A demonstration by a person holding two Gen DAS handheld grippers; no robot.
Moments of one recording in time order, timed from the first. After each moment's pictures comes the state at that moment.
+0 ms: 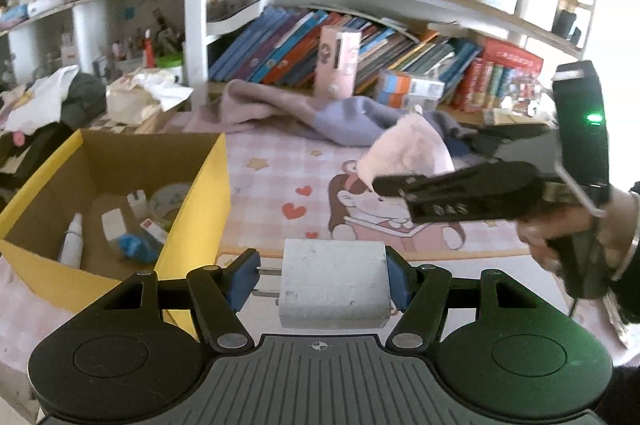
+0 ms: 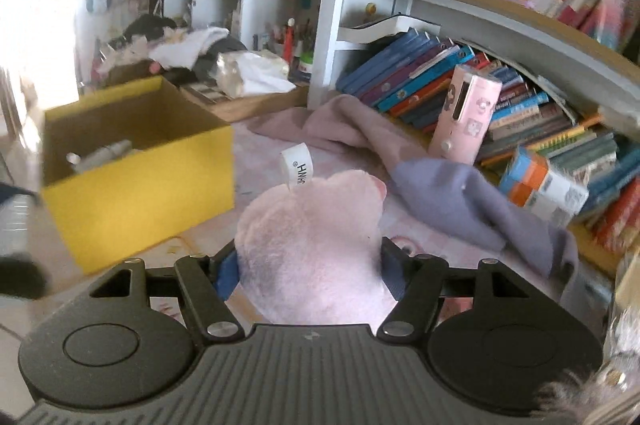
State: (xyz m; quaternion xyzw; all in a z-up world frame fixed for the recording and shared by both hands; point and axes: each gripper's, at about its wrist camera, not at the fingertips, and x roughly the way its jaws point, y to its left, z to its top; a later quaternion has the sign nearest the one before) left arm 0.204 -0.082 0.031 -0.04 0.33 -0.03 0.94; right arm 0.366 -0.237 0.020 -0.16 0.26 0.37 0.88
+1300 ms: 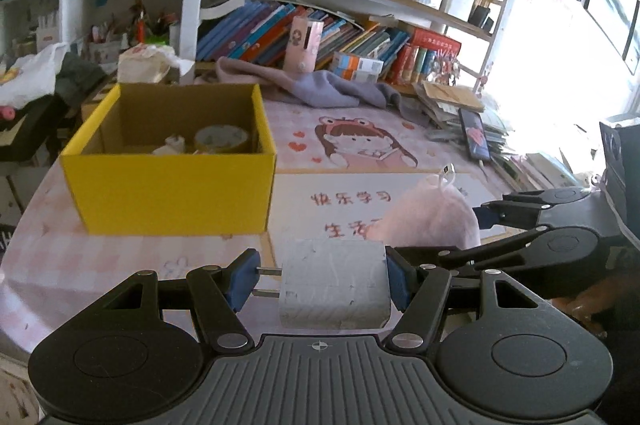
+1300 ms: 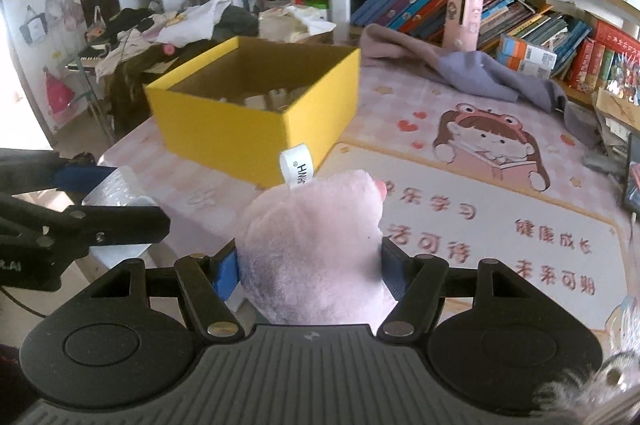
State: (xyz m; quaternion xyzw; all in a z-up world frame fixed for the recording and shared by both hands) left arm 0.056 0.081 0.022 -0.05 0.33 -0.17 0.93; right arm 0.102 -0.120 0.030 -0.07 0.36 0.24 0.90
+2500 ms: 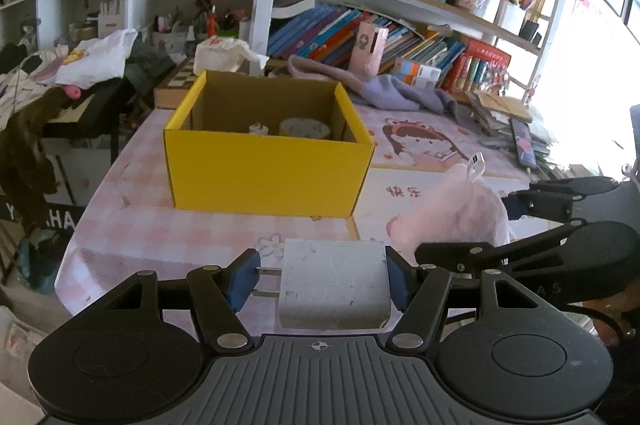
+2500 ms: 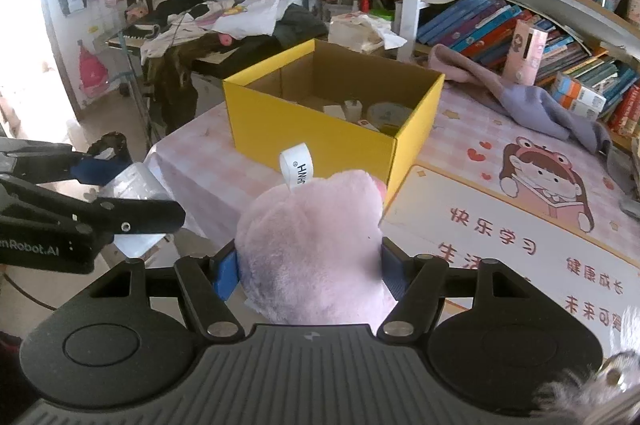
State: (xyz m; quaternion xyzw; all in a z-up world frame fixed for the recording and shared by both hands) left arm 0.034 0.151 0.019 -0.06 0.34 -0.10 0.94; right arm 0.081 -0.039 0.040 -0.11 0.35 0.29 0.89
